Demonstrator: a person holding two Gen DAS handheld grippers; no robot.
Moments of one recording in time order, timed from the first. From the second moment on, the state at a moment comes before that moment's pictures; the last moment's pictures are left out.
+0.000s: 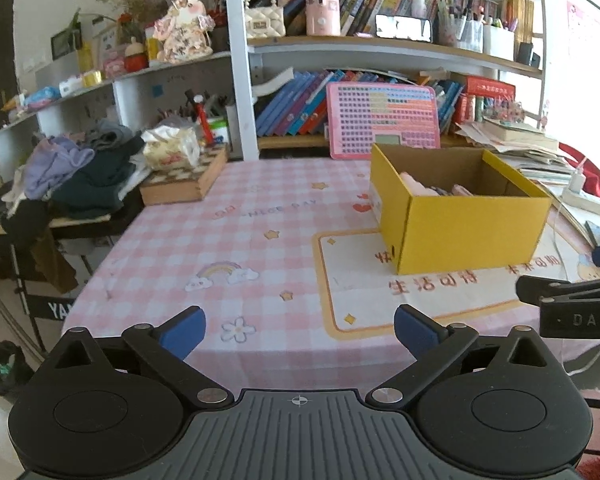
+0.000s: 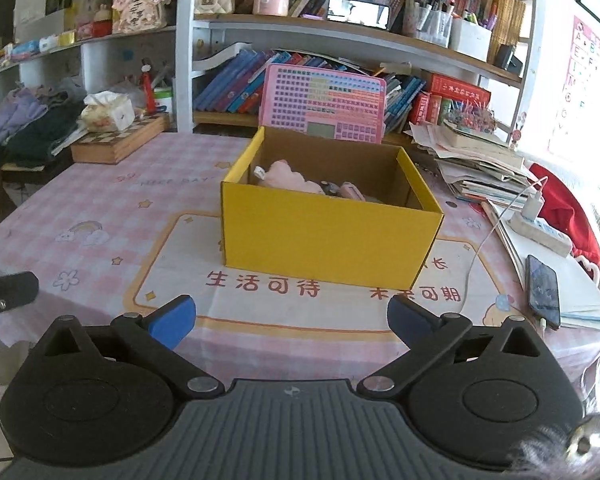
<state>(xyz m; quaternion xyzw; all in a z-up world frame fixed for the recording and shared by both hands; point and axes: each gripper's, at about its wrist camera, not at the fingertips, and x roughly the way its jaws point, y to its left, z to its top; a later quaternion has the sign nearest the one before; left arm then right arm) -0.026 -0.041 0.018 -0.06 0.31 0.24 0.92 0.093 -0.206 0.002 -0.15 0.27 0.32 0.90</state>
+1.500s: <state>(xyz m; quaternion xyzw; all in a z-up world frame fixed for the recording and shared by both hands) -0.034 -0.039 0.008 -0.07 0.33 0.22 0.92 0.082 -0.211 -0.001 -0.16 0.29 0.31 0.89</state>
